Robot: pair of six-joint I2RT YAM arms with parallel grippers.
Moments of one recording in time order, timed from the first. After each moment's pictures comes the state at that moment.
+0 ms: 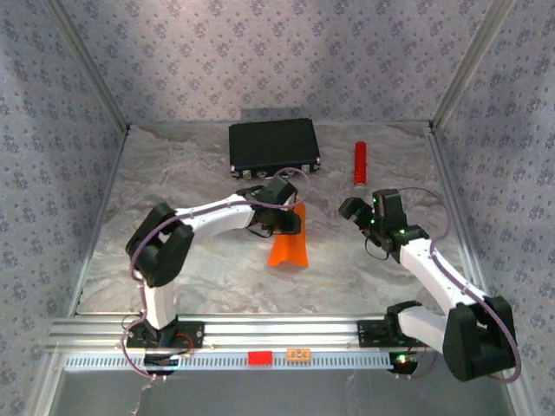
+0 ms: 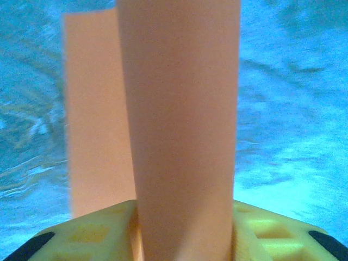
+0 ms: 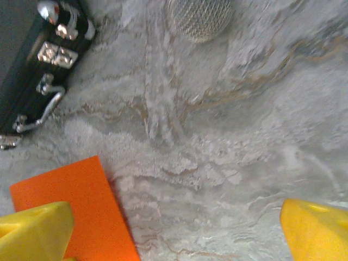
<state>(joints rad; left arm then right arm) -0.82 1.84 1.26 -0.46 0.19 -0.68 0.24 1.07 0.61 -0.32 -0.05 0.86</state>
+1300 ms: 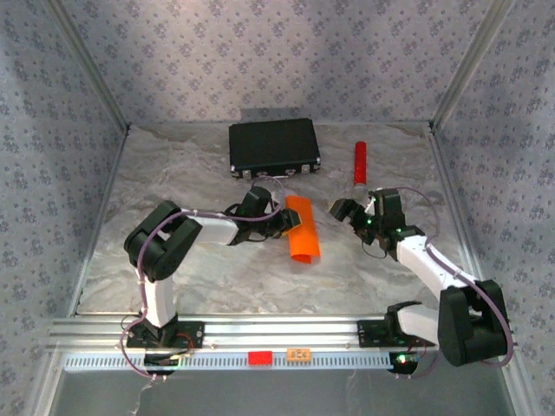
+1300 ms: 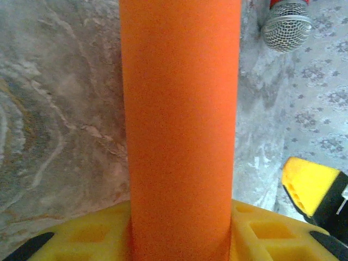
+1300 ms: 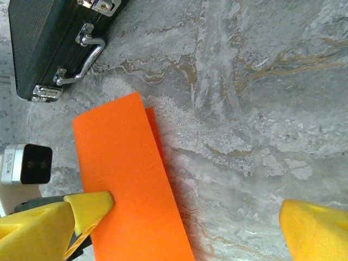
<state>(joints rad) -0.73 1.88 0.90 0.33 0.43 -1.12 0.21 1.18 0.56 -0.14 -0.35 0.80</state>
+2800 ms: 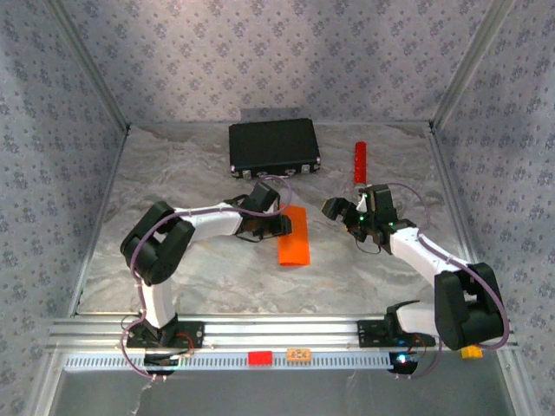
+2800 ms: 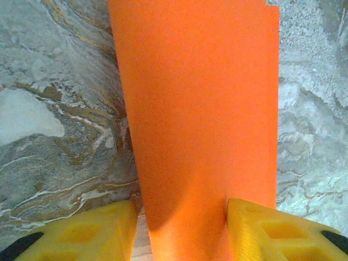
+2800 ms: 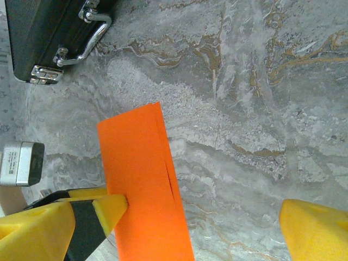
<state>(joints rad) -0.74 1.85 1.06 -0.23 0.21 -0.79 0.26 1.28 0.61 -0.12 -0.37 0.80</state>
